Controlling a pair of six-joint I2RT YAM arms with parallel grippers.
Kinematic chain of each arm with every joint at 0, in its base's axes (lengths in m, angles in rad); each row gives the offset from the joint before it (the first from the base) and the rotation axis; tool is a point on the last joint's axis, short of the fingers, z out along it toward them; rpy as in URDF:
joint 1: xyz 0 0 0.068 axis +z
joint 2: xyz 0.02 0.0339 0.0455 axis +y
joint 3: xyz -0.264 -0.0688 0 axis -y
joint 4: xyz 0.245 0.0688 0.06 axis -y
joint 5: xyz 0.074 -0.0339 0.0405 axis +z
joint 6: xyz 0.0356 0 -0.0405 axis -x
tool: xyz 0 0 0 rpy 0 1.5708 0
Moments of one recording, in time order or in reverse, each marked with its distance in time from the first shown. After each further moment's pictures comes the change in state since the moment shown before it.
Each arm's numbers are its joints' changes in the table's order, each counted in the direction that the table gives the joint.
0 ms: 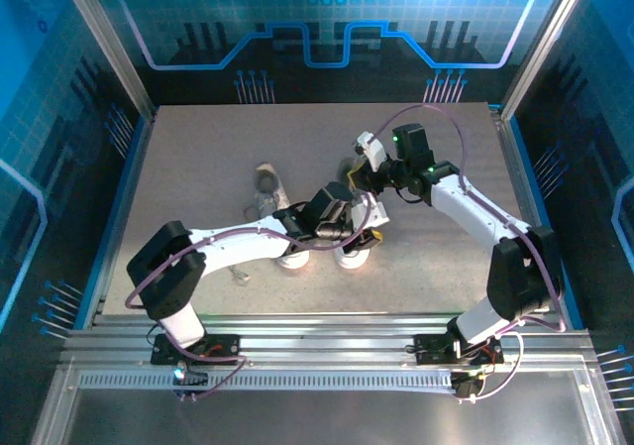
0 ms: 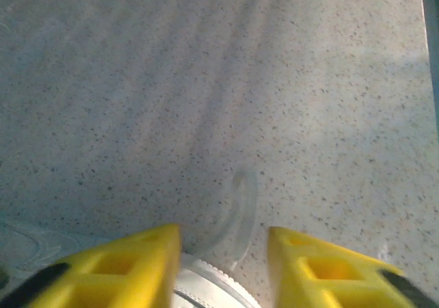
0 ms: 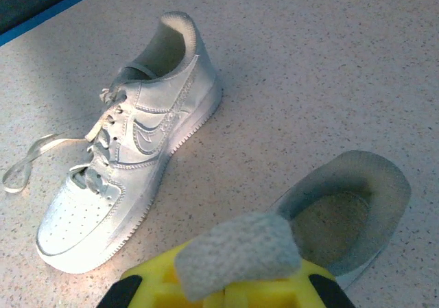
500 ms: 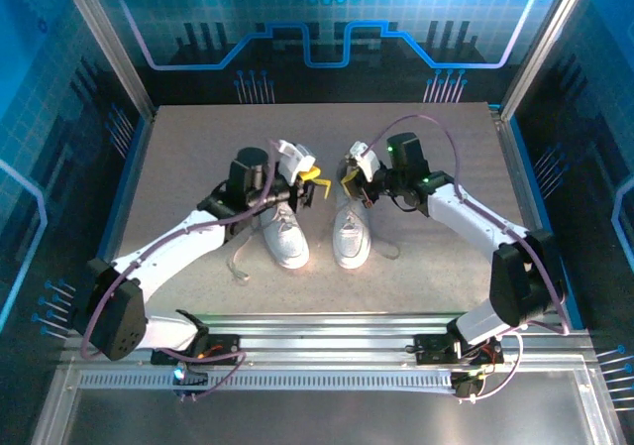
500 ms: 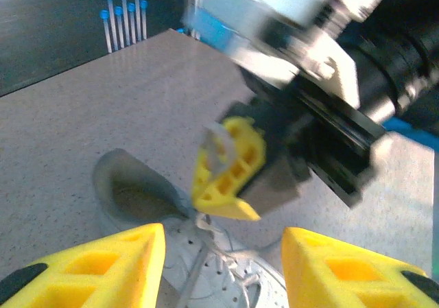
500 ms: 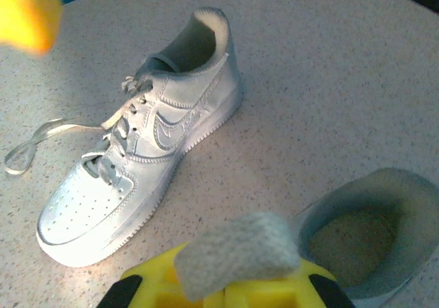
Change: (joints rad) left arm 0.391 -0.335 -0.149 0.073 -0.233 0.306; right arm 0.054 -0.035 -0.092 0.110 -0.013 0.072
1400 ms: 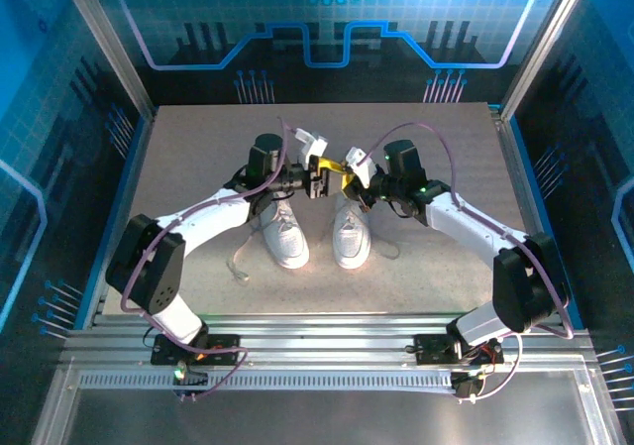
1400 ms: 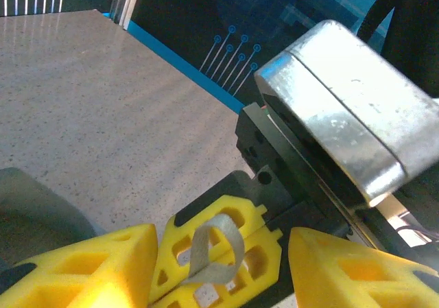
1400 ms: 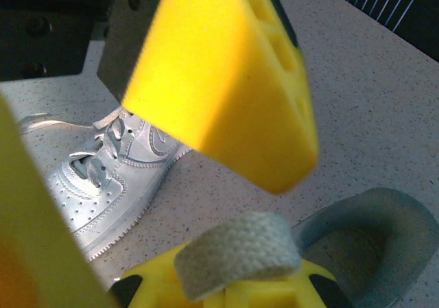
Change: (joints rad) left arm 0.012 0.293 0.129 0.217 -0.266 0.262; right arm 0.032 -0.027 -0.069 0.107 -0.049 0.045
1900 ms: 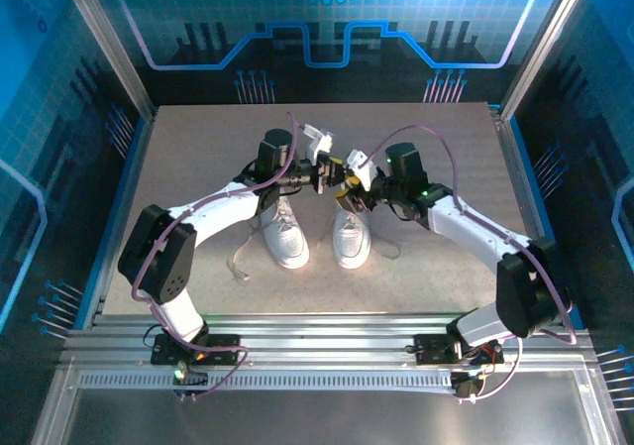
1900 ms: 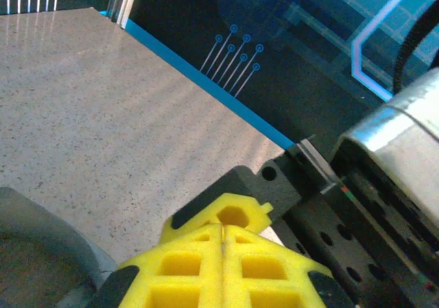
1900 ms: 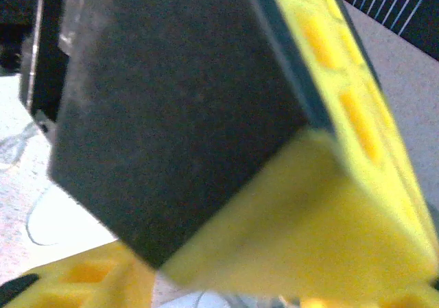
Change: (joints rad) left arm -0.013 0.077 0.076 -0.006 0.009 0.003; right arm 0.003 -0.040 -0.037 0.011 0.014 -0.013
